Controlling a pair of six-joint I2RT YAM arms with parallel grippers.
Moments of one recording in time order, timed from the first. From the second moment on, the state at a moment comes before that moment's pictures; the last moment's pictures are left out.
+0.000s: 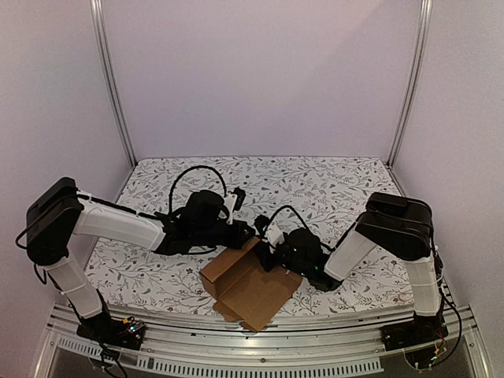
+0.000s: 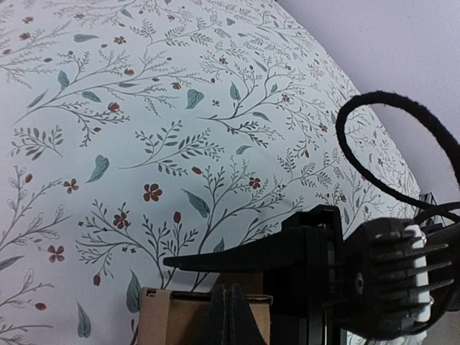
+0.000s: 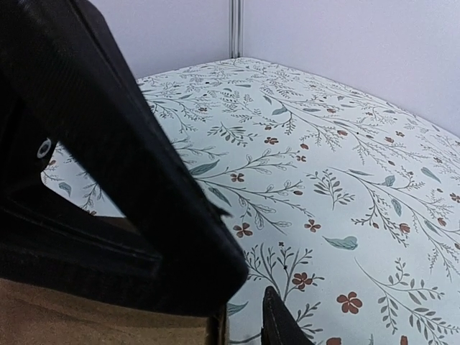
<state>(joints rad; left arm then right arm) -0.91 1.70 0.85 0.30 0.03 -0.53 1.01 2.18 0.84 1.13 0.13 0.05</state>
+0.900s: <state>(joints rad) -0.91 1.60 0.84 0.17 -0.02 -0.51 1.02 2.18 0.82 1.13 0.14 0.04</state>
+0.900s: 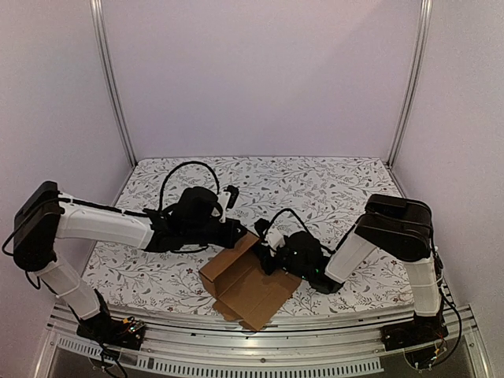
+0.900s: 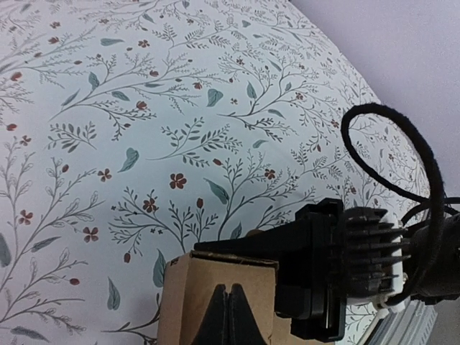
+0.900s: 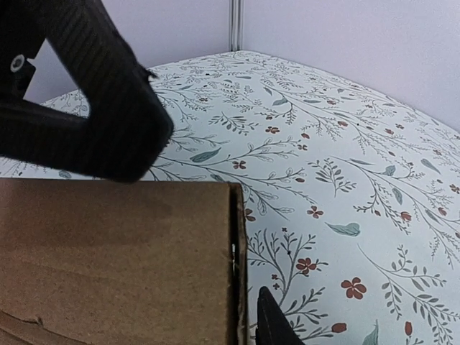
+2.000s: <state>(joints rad) -0.89 1.27 0.90 -0.32 -0.12 -0.36 1.01 1.26 0.59 0.25 0.07 0.17</state>
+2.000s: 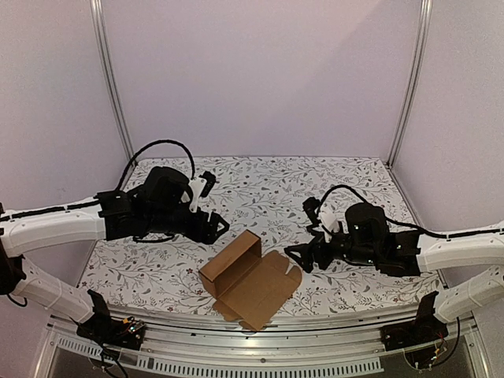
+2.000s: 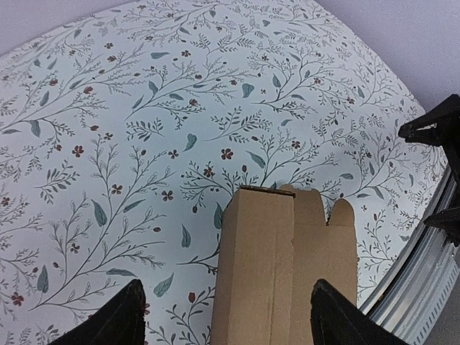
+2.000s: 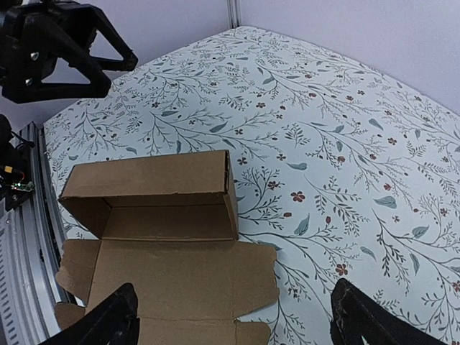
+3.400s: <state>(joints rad) -1.25 1.98 1.55 -1.06 -0.61 -0.39 0.97 1.11 0.60 -0.42 0.07 0.52</state>
